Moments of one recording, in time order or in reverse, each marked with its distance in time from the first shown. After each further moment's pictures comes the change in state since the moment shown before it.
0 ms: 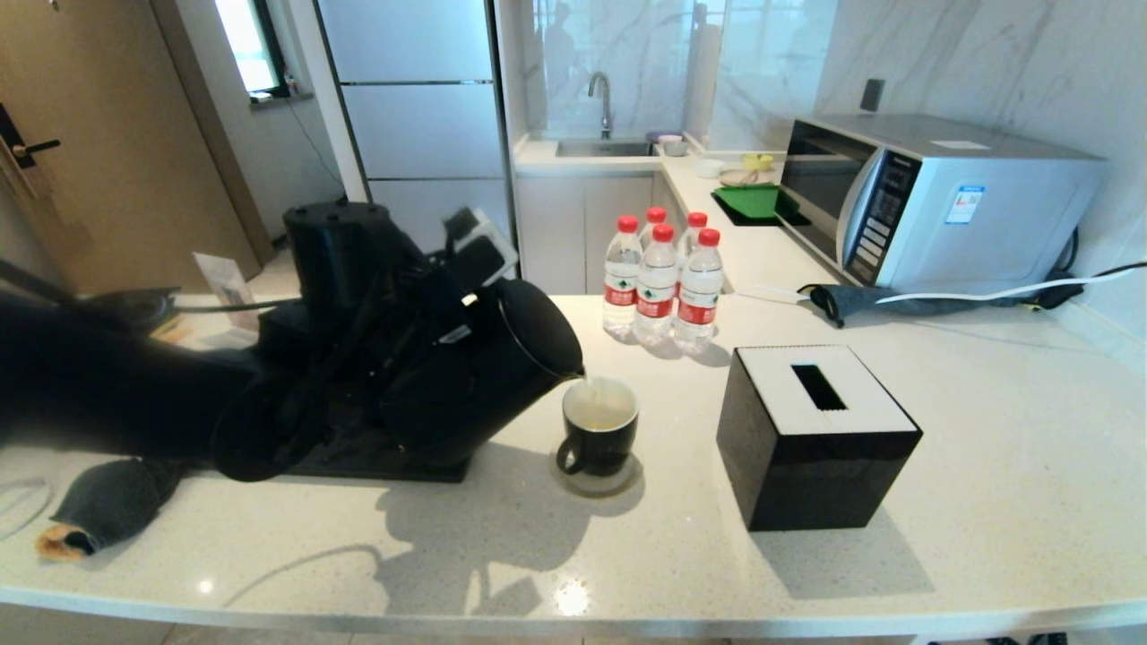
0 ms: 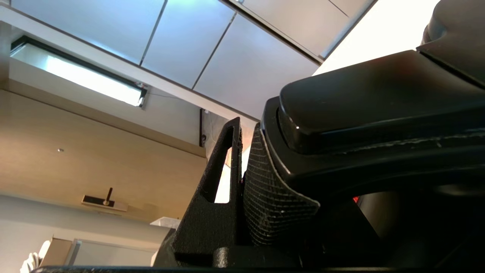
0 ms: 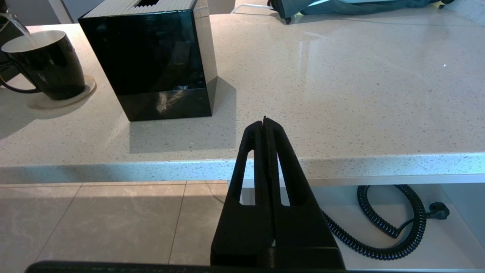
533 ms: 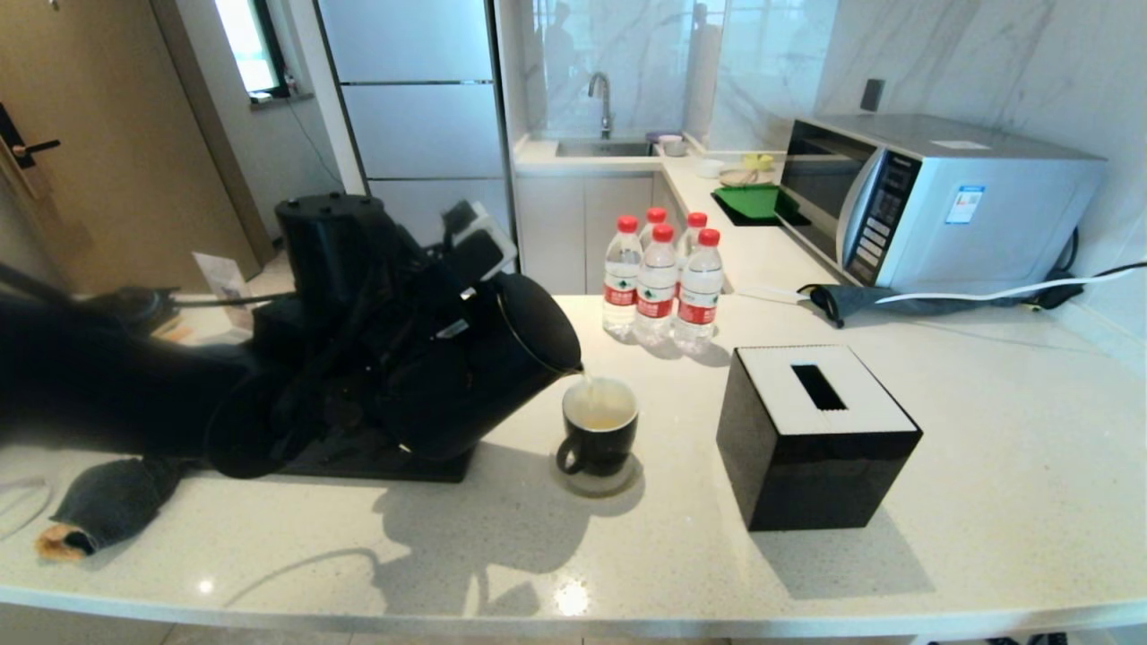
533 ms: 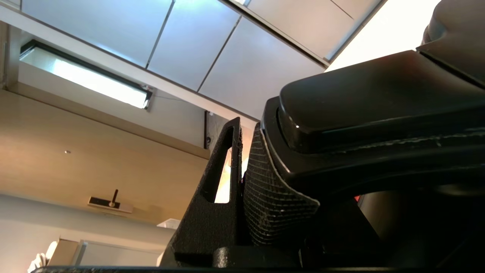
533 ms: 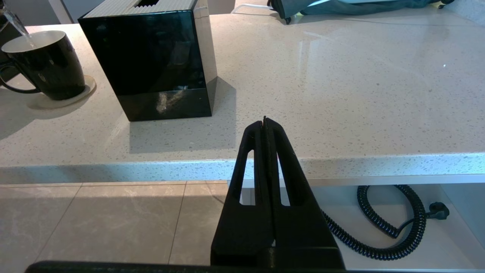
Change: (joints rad) left arm -0.001 -0.009 -0.009 0.000 0.001 0.017; right arm 0.000 0.000 0.000 0.000 0.000 0.000
